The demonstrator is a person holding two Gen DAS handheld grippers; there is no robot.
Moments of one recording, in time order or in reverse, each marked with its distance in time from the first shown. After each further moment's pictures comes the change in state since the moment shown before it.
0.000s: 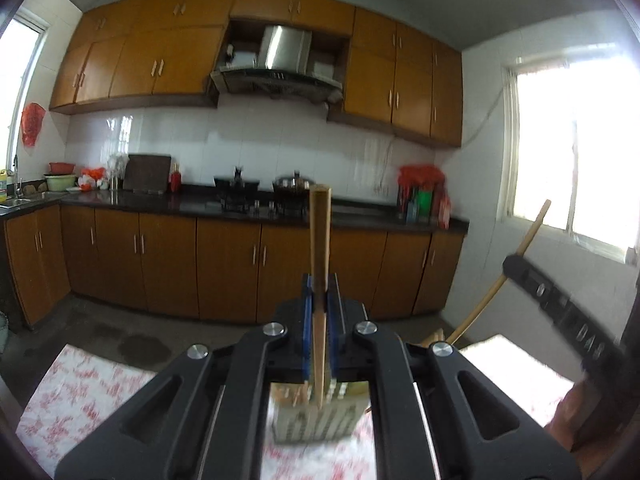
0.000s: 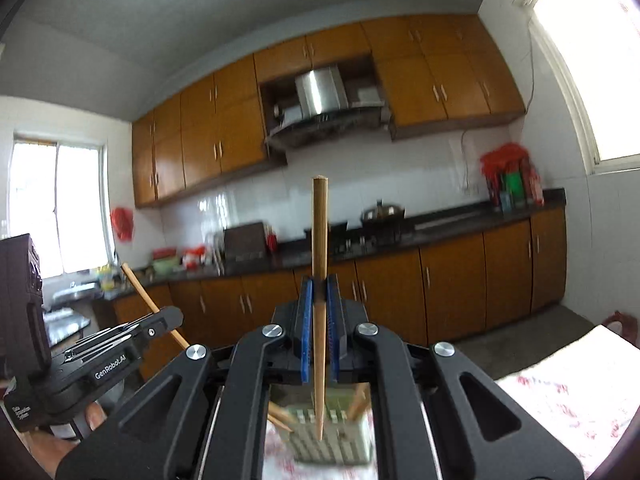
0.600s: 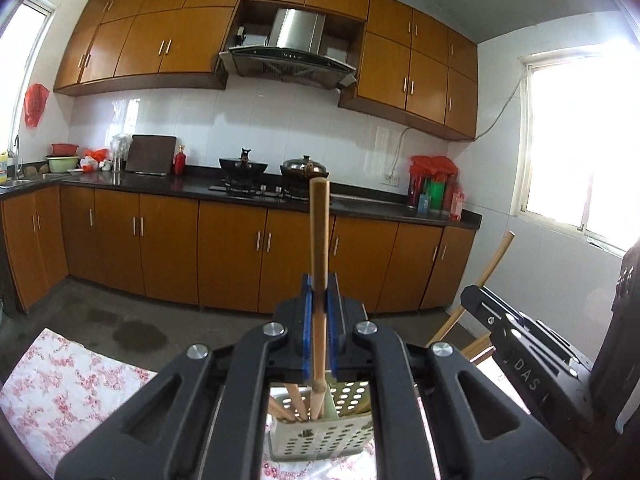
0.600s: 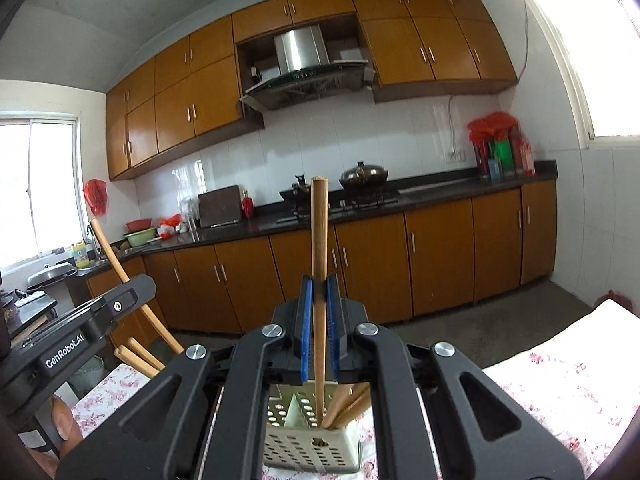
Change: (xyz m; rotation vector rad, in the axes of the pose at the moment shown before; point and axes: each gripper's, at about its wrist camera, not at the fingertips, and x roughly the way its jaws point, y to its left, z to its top) left arm 0.070 0.014 -0.043 -0.030 0.062 0.017; right arm 0.068 -0.024 -0.053 0.013 0.172 -0.064
